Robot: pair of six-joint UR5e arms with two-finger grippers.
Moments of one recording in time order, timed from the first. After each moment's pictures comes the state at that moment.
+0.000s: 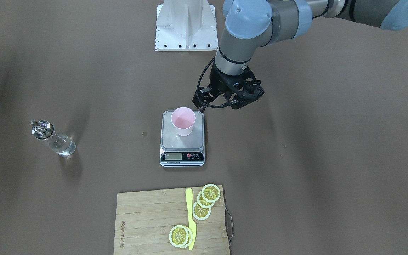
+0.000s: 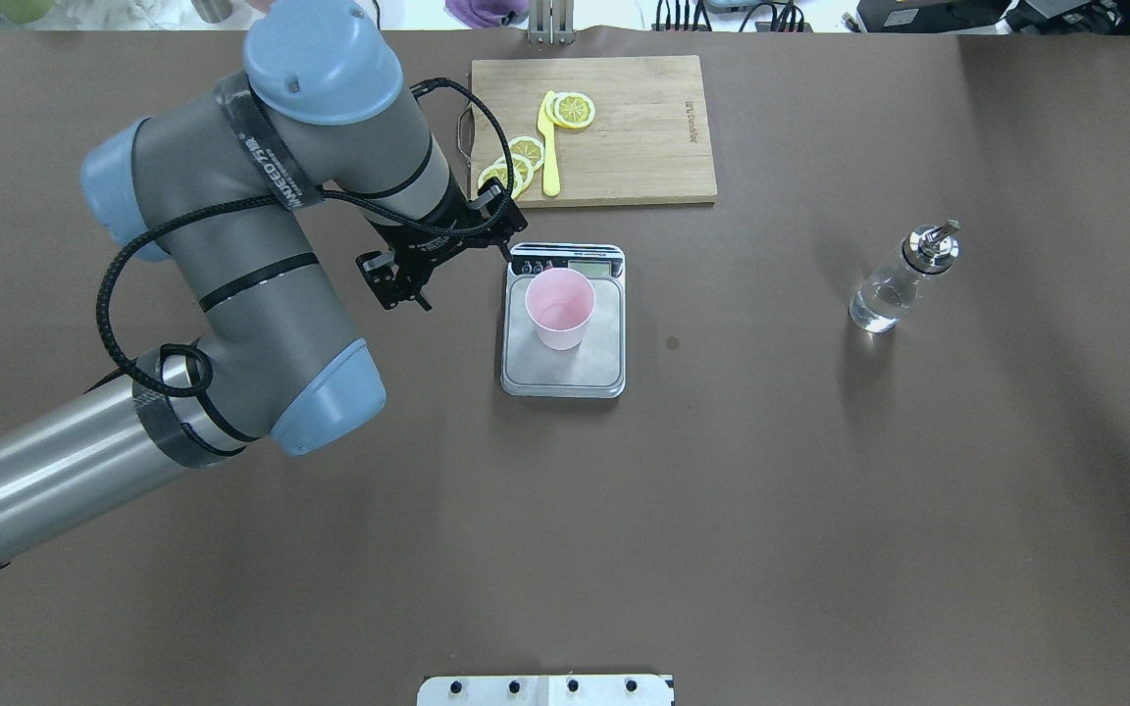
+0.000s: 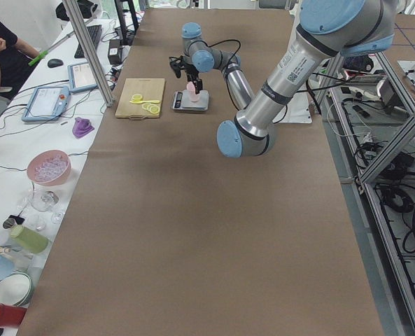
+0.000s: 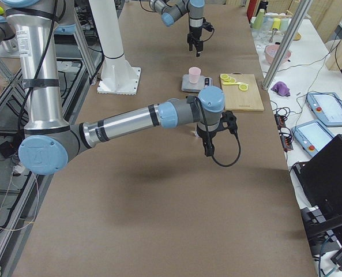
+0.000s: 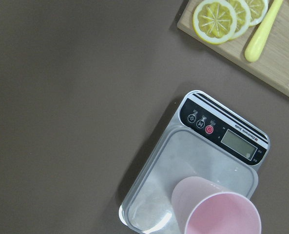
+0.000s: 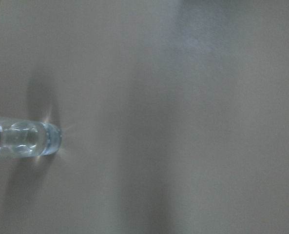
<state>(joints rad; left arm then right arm) -0.70 -2.34 -1.71 -1.51 -2.06 -1.65 1.44 -1.50 1.89 -1.64 2.45 0.04</state>
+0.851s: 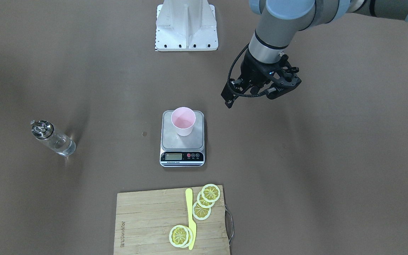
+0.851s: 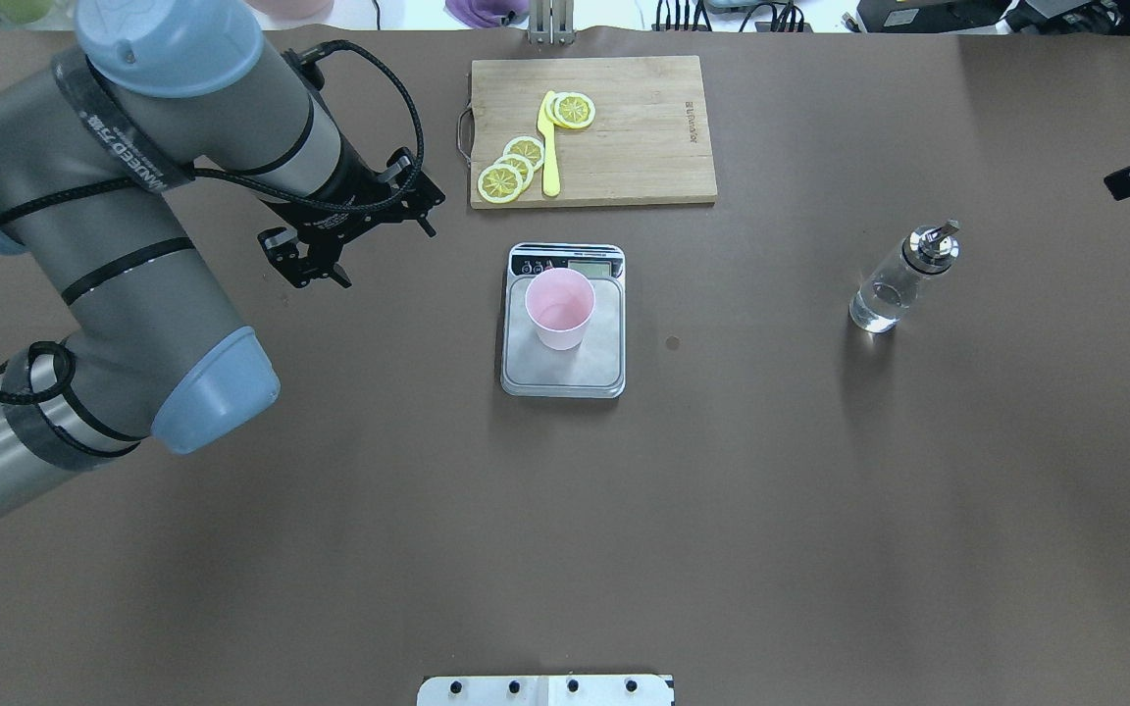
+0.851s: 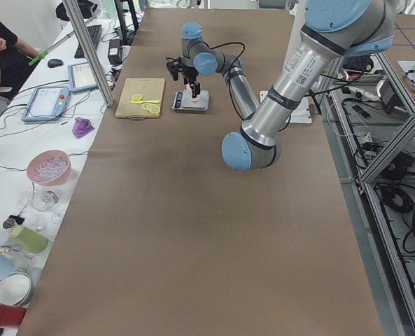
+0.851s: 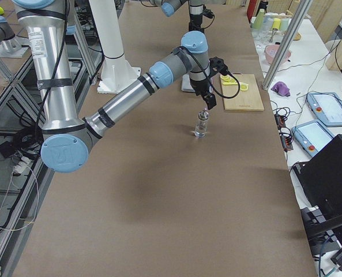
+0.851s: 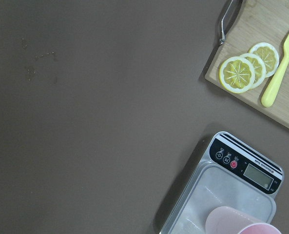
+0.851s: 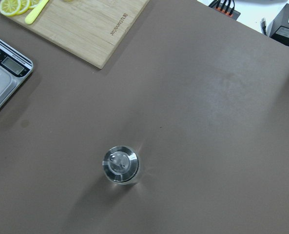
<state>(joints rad) -0.77 -2.23 -1.85 -1.48 -2.06 -1.61 1.29 -1.44 2.15 -1.64 2.32 0.08</state>
